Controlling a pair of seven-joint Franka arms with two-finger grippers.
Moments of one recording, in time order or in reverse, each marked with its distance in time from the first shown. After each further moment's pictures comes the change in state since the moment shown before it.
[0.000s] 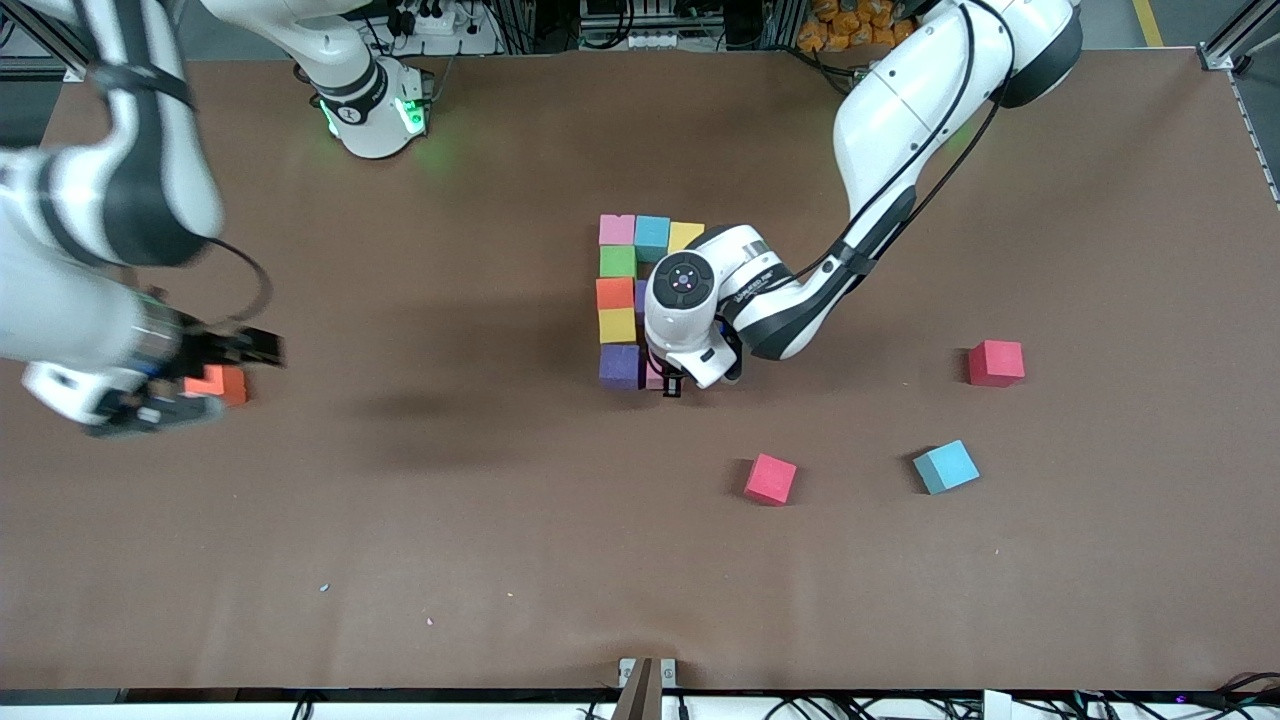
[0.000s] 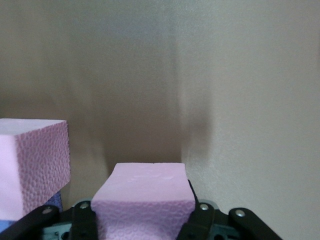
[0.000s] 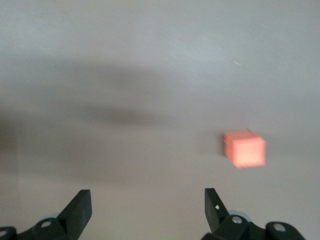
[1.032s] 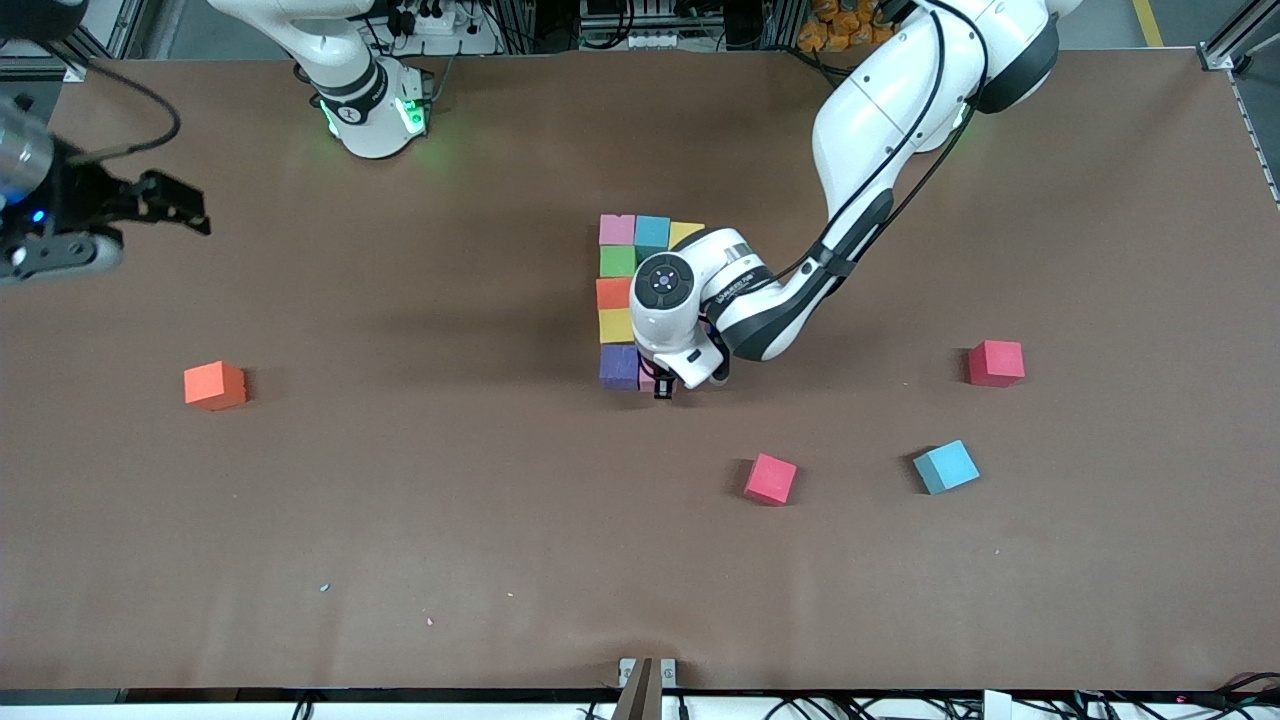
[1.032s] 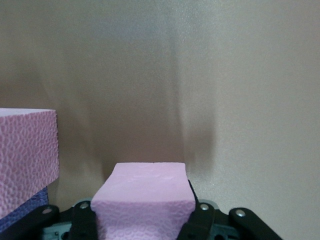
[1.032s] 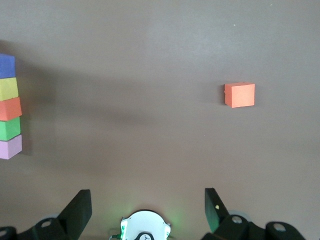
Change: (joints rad) left arm -0.070 0.033 0.049 0.057 -0.002 -0.008 -0.019; right arm -0.123 -0.258 0.213 0.005 -0.016 -0.272 0.060
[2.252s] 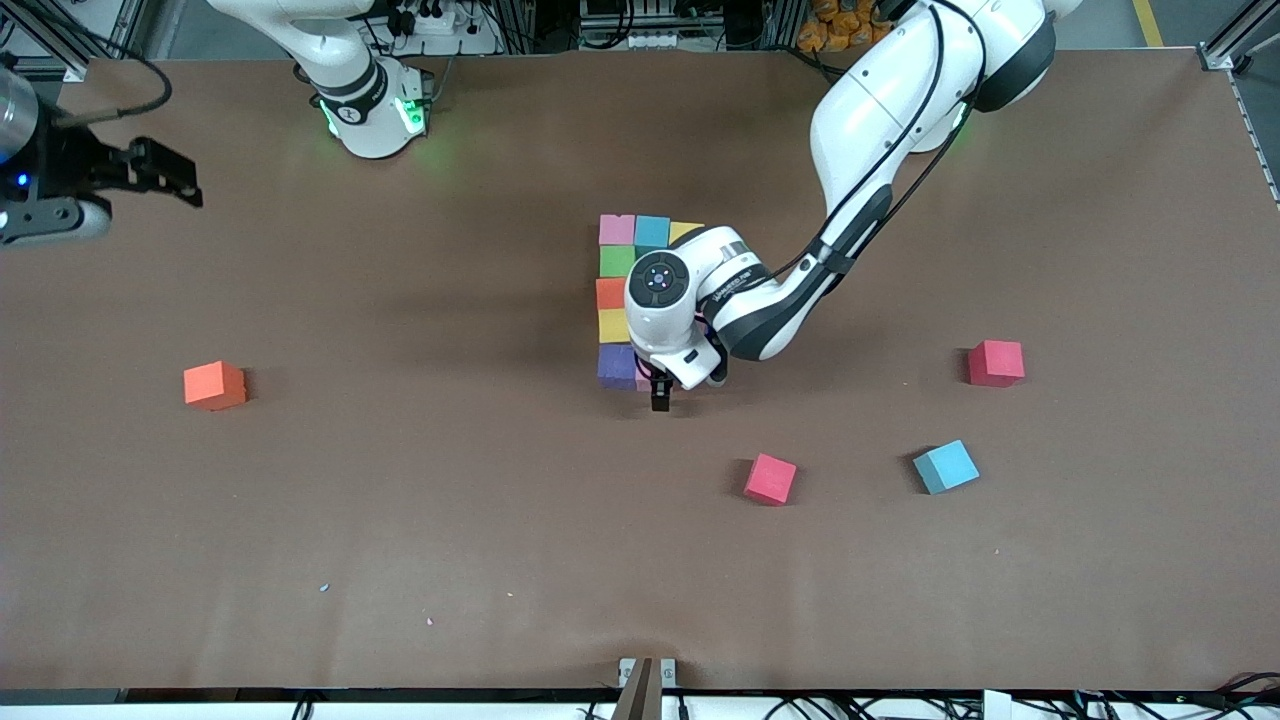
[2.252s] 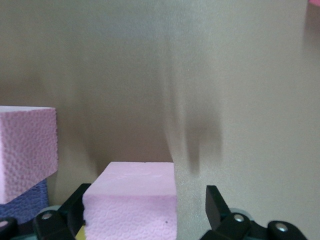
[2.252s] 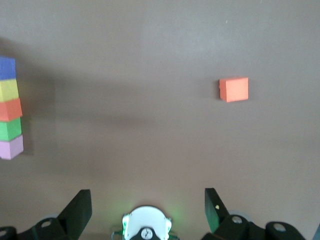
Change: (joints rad) left arm -0.010 -0.010 -0.001 0.039 -0.001 -0.060 -0.001; right arm -0.016 0.001 0.000 0.038 -0.006 -0.012 0.028
